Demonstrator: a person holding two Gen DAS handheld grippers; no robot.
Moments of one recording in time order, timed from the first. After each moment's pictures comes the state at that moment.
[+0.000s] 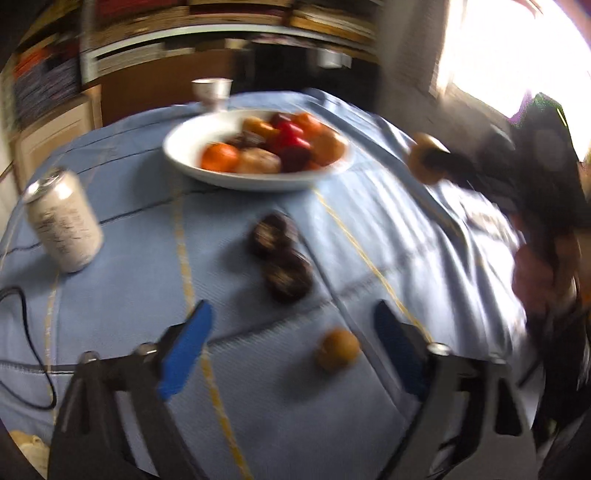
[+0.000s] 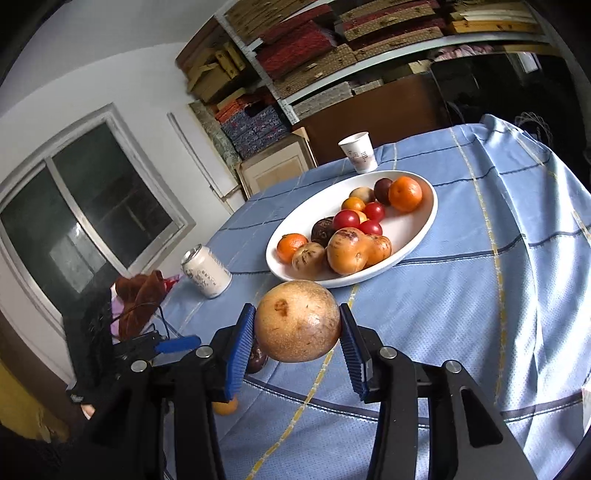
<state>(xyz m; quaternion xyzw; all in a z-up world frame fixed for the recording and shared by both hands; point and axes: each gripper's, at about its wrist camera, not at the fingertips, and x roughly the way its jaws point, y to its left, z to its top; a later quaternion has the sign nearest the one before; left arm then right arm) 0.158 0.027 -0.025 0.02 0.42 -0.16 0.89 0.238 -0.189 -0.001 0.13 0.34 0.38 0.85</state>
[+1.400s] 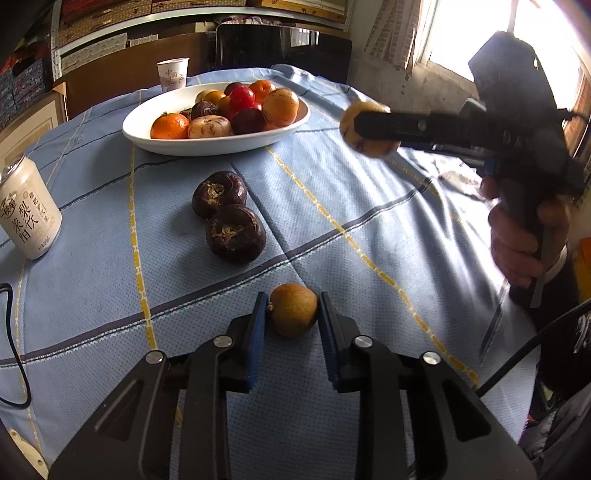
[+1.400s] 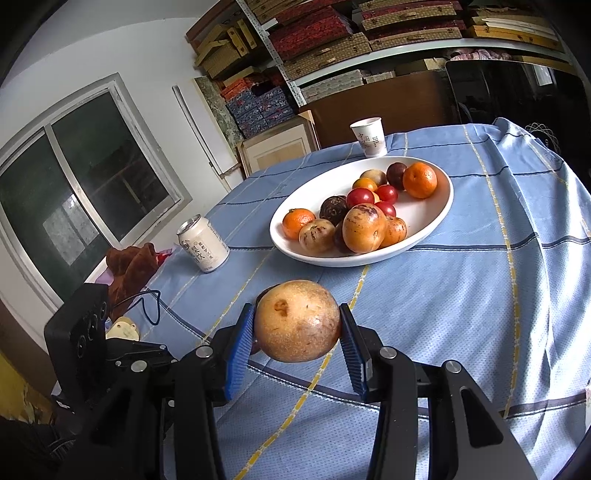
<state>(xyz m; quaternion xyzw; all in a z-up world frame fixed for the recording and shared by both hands) 0.149 0.012 -0.042 0.02 0.44 -0.20 0.87 0.230 -0.170 -0.011 0.09 0.35 0.38 0.85</state>
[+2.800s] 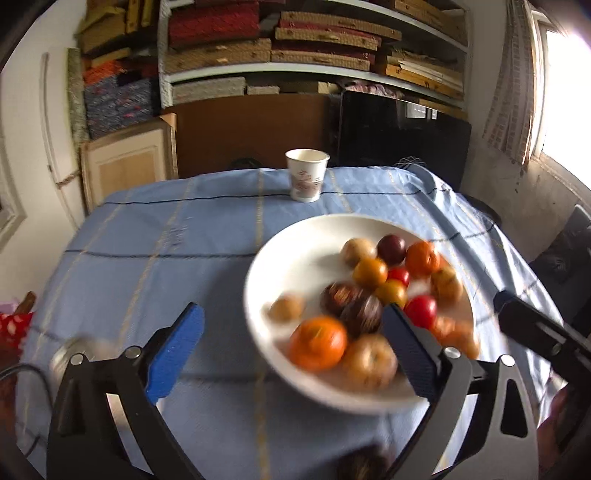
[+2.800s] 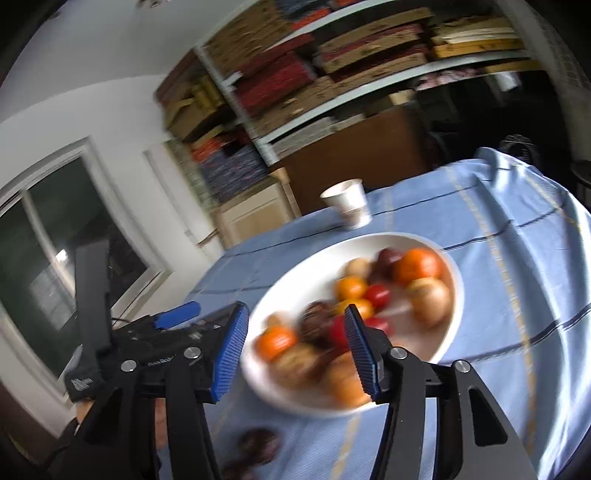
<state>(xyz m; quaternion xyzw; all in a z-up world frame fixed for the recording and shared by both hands) 0.308 0.061 0.033 -0.01 0.34 0.04 0.94 0.301 -0.130 0.019 0.15 0.29 0.34 0.88</state>
